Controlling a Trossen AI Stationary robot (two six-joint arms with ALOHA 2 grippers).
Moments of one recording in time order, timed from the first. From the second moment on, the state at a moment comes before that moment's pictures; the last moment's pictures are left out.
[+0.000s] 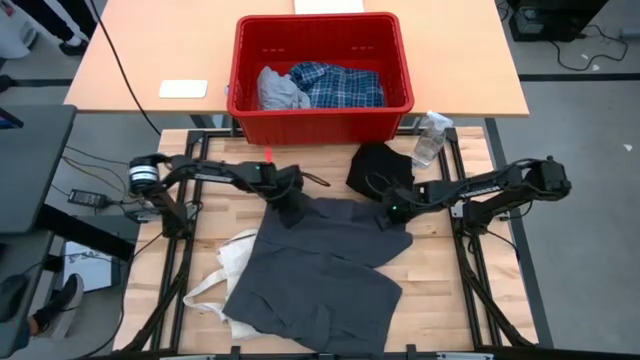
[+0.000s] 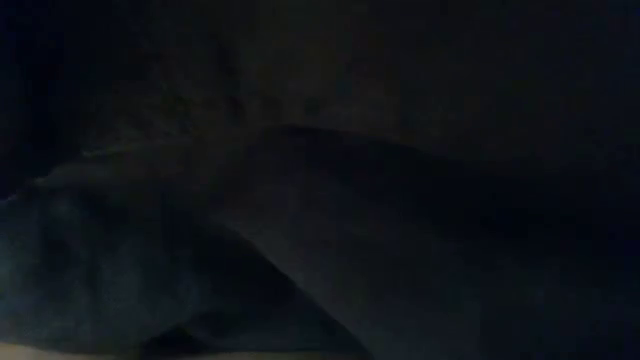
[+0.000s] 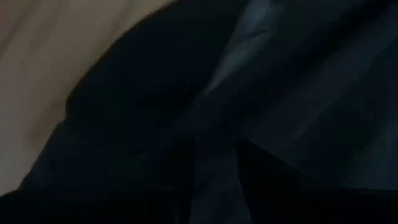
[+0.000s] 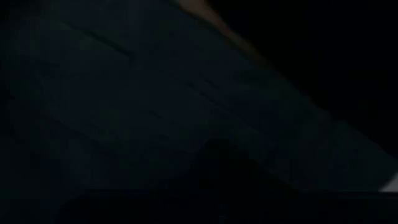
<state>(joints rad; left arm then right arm) 0.24 1.67 1.01 -0.56 0.11 -0.37 -0.11 1.32 0.52 -0.43 0.04 1.04</state>
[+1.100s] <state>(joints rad) 0.32 1.26 1.02 -0.91 0.02 -0.22 0.53 0.99 0.67 -0.97 0.24 1.10</state>
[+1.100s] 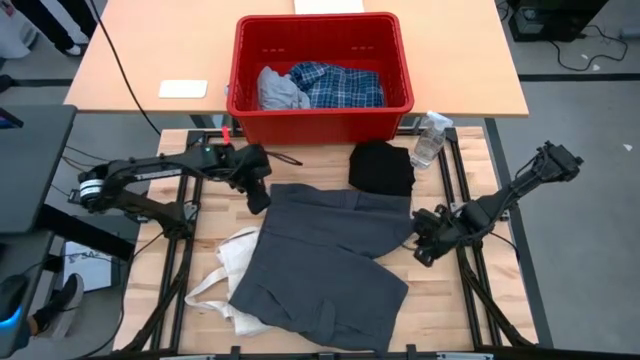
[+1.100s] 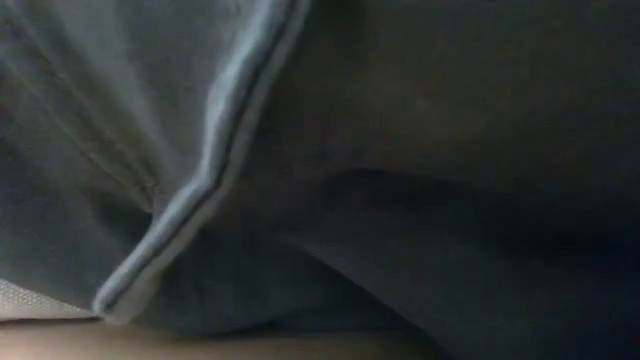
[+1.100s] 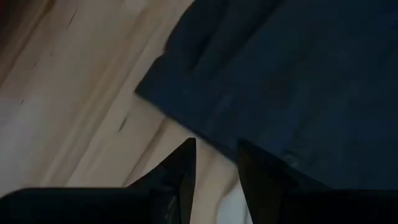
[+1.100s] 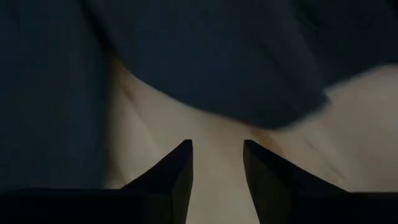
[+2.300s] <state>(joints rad) 0.16 1.21 1.02 -0.72 0.03 -0.46 0.40 0.87 0.39 -0.53 0.08 0.81</state>
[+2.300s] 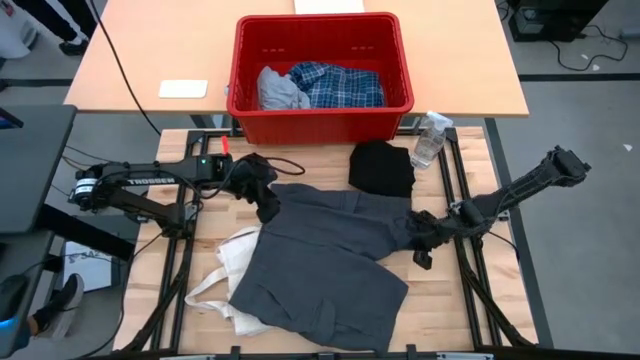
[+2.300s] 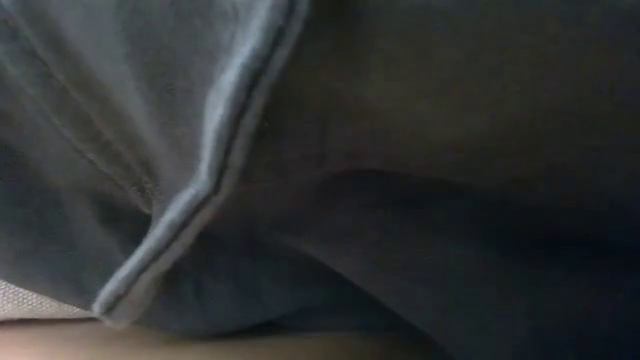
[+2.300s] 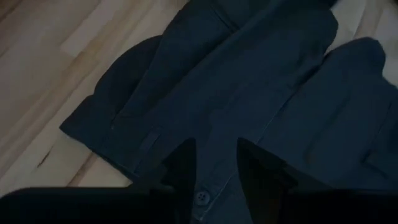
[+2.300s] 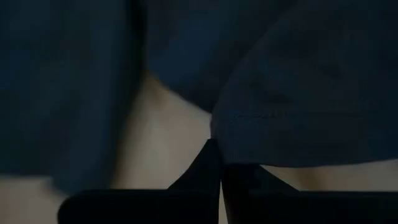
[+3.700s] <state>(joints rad) -0.05 1.21 1.02 -0.72 -0.07 -0.68 0.14 0.88 0.50 -0.74 -0.13 0.76</state>
